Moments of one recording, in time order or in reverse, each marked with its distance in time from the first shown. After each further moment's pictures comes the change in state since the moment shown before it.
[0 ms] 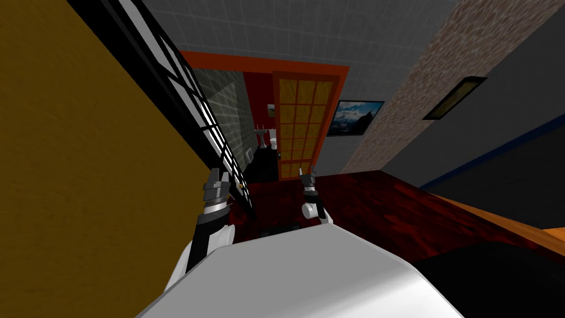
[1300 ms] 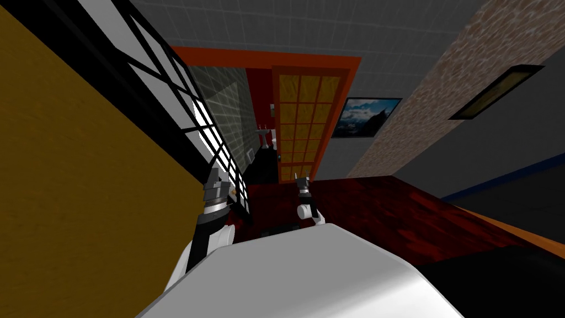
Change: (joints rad) arm -0.102 -0.001 0.074 0.270 -0.140 -0.082 -0.171
